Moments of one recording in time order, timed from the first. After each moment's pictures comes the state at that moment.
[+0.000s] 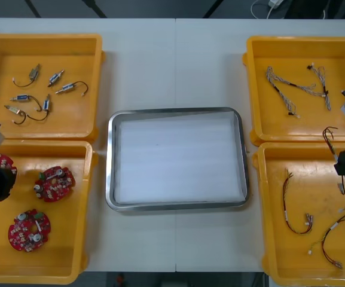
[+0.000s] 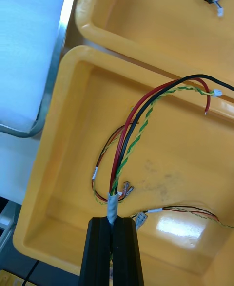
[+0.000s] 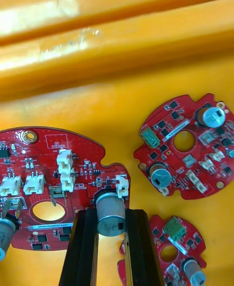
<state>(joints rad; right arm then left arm) -0.17 -0.88 -0.25 -2.44 -1.11 1.92 1.28 0.21 1.01 0.14 -2.19 0.86 1.26 -1.38</state>
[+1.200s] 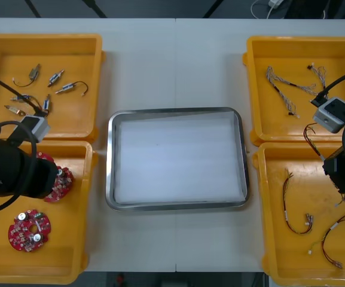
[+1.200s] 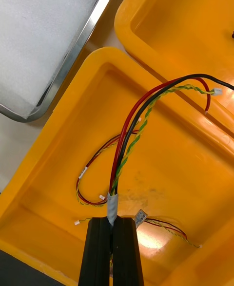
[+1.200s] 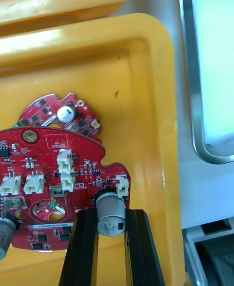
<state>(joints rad) -0.25 -0.92 -0.11 -2.46 -1.05 1.92 1.43 -0.17 1.11 -0.16 -2.41 0.97 1.57 -0.89</state>
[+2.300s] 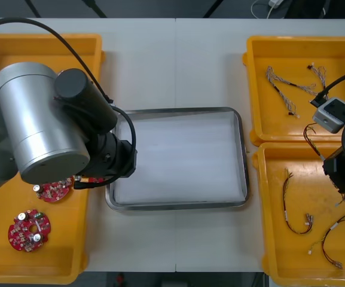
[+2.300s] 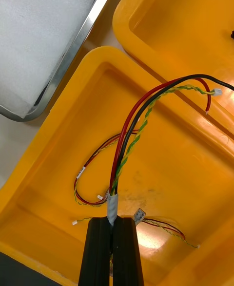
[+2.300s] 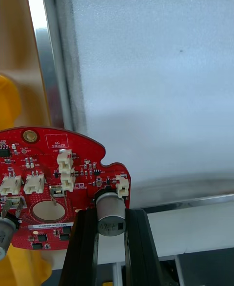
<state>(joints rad) -0.25 -0.92 -0.10 -2.46 -1.04 1.92 1.43 -0.63 0.70 -0.57 -2.24 0.74 1.82 -0.45</state>
